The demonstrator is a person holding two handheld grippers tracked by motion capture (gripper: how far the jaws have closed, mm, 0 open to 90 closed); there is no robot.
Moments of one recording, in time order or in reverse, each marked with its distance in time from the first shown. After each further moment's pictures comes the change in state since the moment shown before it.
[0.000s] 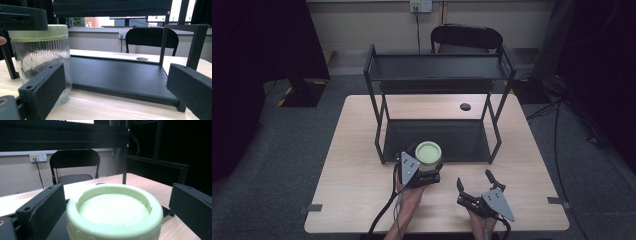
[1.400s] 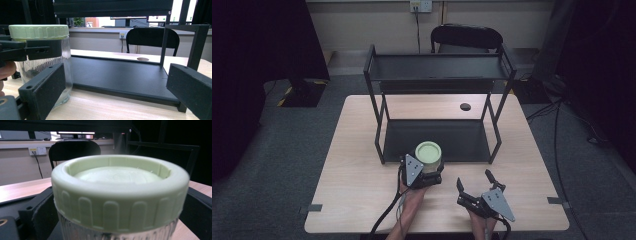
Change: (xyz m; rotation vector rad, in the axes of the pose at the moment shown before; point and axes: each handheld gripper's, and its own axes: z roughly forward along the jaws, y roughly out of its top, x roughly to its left) left arm 0.000 -0.030 0.013 0.045 0.003 0.001; right arm 0.000 0.000 0.000 -0.001 0.006 -0.001
